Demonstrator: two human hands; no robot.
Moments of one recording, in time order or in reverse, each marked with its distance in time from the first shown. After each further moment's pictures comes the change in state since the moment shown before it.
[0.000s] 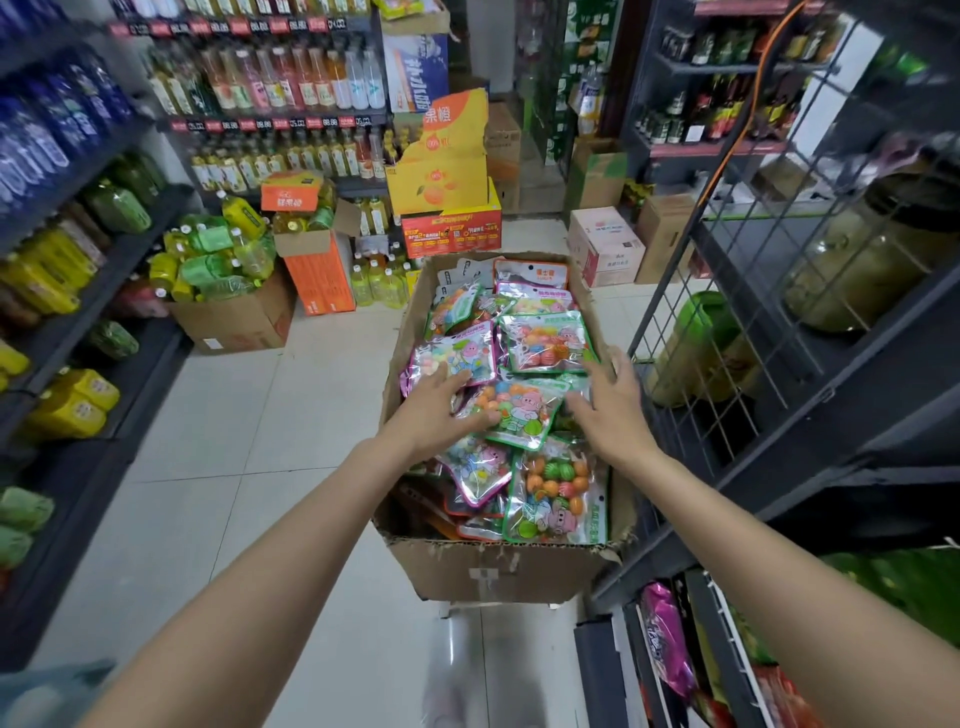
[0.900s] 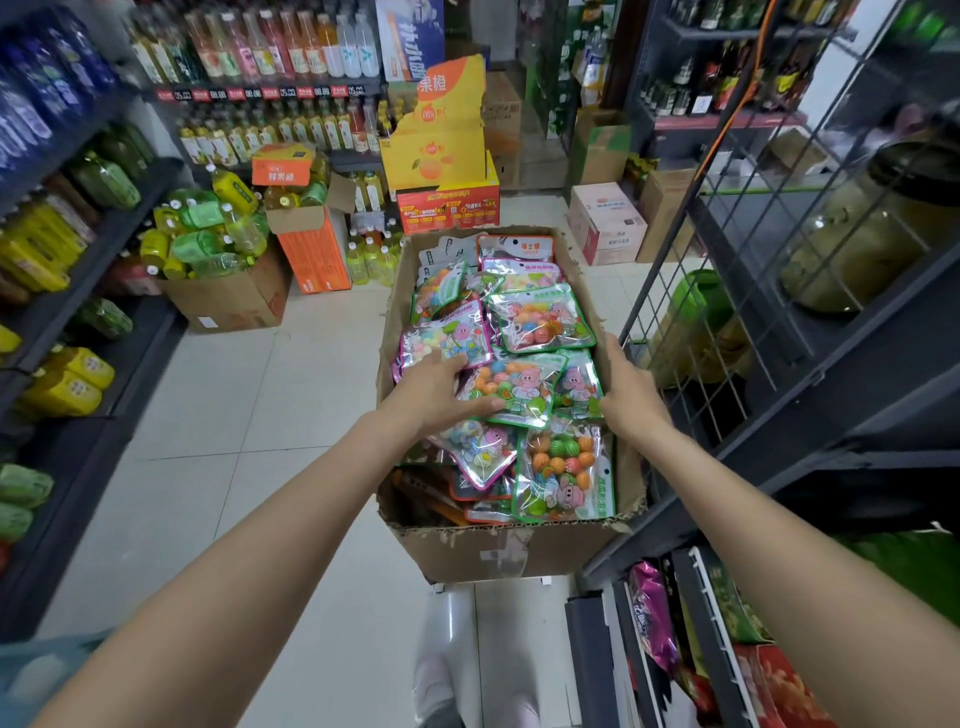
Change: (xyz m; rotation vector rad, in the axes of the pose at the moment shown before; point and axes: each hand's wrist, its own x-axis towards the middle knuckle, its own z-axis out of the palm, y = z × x) left_hand 0.006 0.026 0.002 0.168 -0.032 -0.020; right_hand 0.000 0.011 -0.028 -0.079 -0.070 0.094
